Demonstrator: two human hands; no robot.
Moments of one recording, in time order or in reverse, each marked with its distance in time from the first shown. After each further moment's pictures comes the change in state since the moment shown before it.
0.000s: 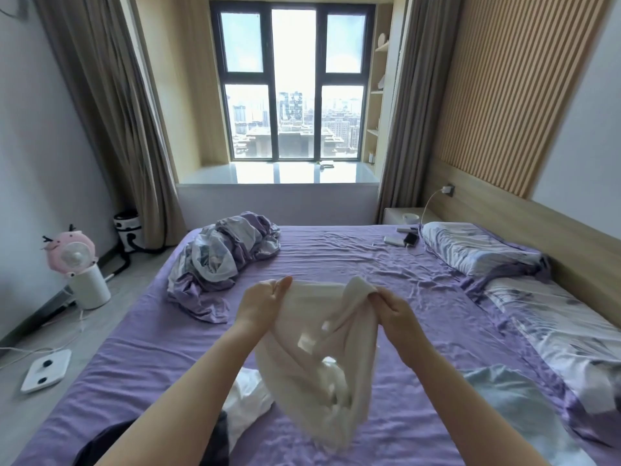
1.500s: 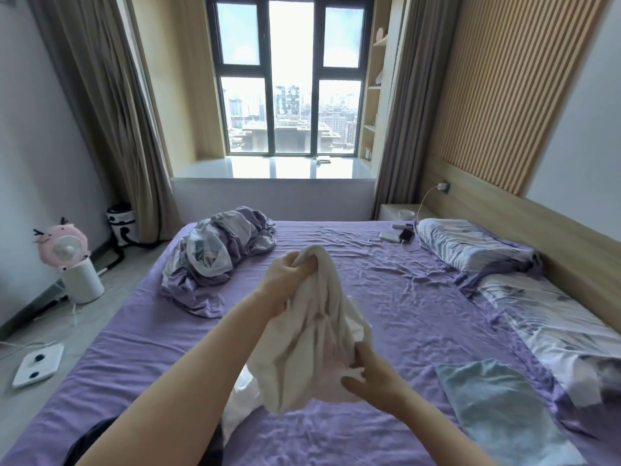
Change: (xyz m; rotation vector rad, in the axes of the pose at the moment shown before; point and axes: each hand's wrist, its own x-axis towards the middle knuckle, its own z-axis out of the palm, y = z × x) left_hand 0.002 0.053 0.011 -0.686 -0.193 -0.061; right_hand -0.047 0.077 0.005 -0.639 -0.389 0.128
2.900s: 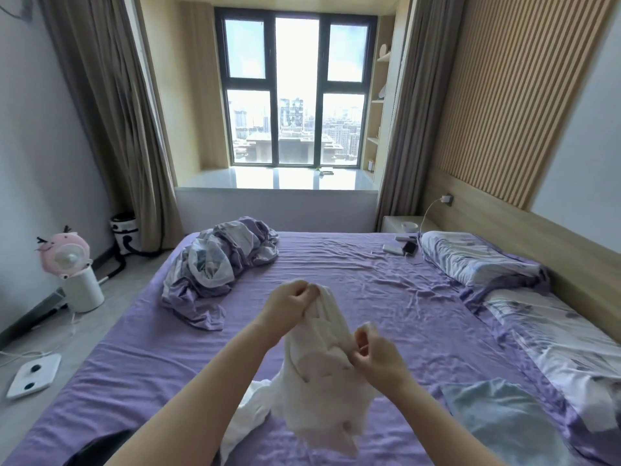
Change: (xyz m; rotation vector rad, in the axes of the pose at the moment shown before) left_hand -0.002 -0.017 -0.004 0.375 -0.008 0.067; right_hand 0.032 -0.039 -0.028 -0.022 0.269 0.015
